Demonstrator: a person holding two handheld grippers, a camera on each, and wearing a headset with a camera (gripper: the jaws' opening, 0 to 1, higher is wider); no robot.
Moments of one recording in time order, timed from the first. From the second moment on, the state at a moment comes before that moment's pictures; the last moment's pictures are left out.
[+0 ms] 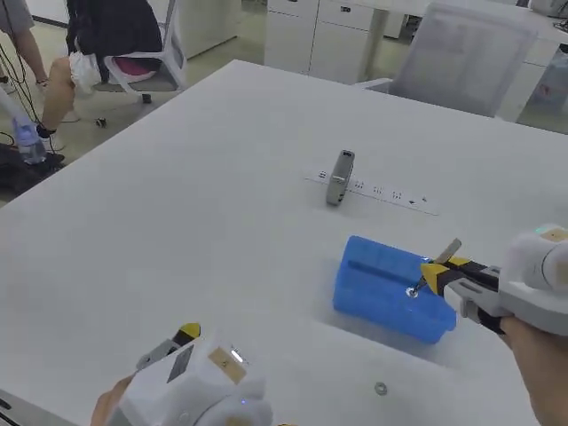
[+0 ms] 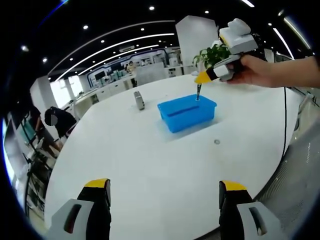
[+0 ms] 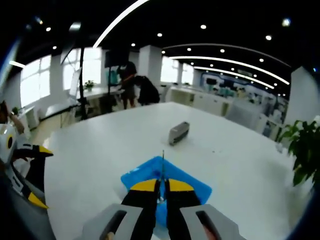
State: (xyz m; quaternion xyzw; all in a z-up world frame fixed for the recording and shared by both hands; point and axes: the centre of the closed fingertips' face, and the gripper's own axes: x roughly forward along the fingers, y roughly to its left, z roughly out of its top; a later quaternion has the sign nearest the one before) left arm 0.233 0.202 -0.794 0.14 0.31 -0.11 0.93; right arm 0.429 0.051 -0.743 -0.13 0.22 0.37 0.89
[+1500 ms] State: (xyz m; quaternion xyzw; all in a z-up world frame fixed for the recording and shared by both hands) left arm 0.230 0.201 -0.801 0.15 0.33 -0.12 0.92; right arm 0.440 0.072 -0.807 -0.12 0.28 0.38 0.88
